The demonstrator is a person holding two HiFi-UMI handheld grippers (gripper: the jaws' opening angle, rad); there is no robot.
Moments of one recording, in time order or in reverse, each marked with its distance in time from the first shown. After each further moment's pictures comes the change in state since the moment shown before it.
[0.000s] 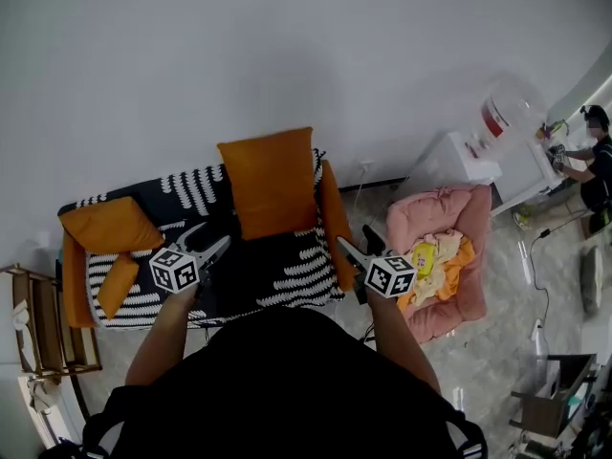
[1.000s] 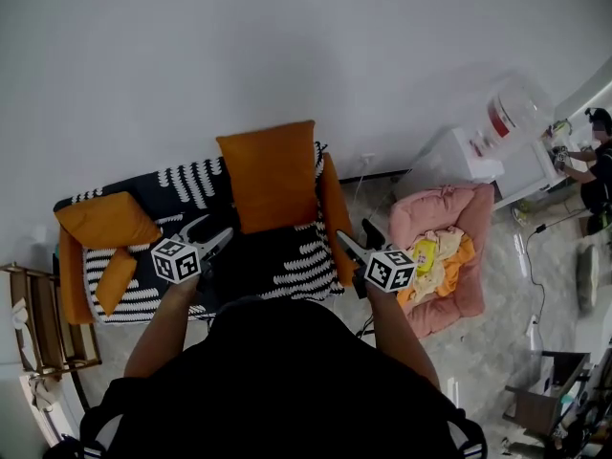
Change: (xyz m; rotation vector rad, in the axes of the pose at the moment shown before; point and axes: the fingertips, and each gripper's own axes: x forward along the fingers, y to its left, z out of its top) left arm 0.026 0.025 0.002 -0.056 0.031 -0.028; right arm 0.030 -0.004 0.004 0.015 0.036 -0.005
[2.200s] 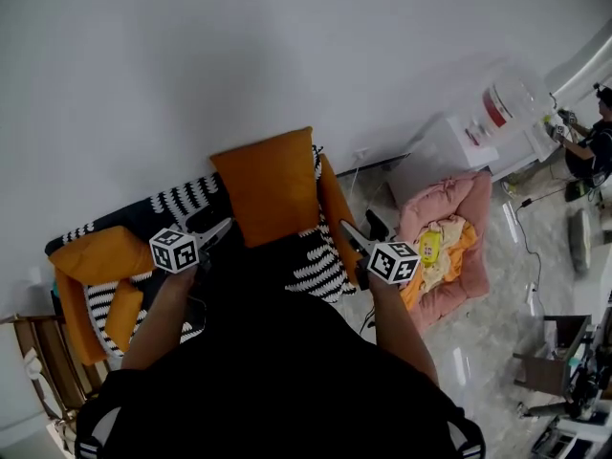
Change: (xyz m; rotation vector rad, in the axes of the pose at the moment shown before) left arm 0.057 0.102 0.061 0.011 0.072 -0.136; right arm 0.078 -0.001 0.037 0.049 -0.052 -0.159
